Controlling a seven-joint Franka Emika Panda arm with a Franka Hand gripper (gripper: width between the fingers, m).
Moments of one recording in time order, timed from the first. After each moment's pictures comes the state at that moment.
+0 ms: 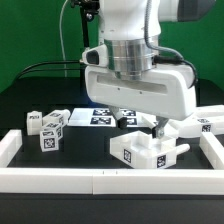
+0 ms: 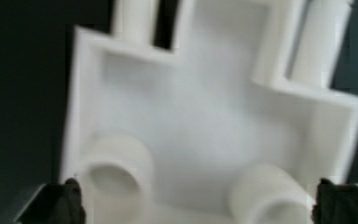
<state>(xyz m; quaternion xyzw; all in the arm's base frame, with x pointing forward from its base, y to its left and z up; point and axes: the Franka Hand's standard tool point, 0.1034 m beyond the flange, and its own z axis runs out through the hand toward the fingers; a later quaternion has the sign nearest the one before) 0.516 0.012 0.043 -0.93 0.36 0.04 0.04</state>
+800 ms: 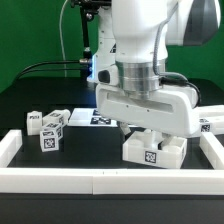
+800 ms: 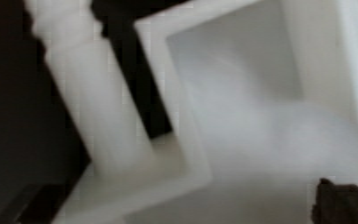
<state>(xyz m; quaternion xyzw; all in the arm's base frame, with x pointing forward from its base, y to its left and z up) 0.505 0.033 0.006 -0.93 0.35 0.02 0.04</state>
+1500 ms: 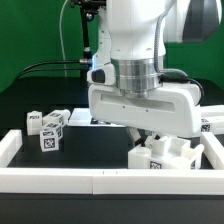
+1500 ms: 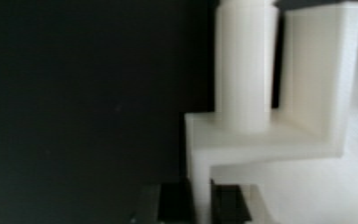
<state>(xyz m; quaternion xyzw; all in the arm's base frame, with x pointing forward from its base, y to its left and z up) 0.537 0.025 0.014 -0.95 0.30 0.02 0.04</state>
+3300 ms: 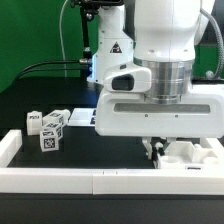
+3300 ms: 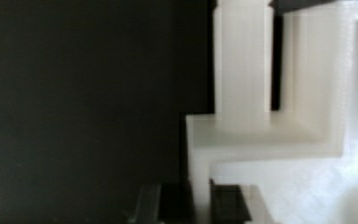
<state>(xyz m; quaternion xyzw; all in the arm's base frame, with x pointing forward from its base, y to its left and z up) 0.580 0.041 0.018 -1.00 0.01 0.01 0.00</state>
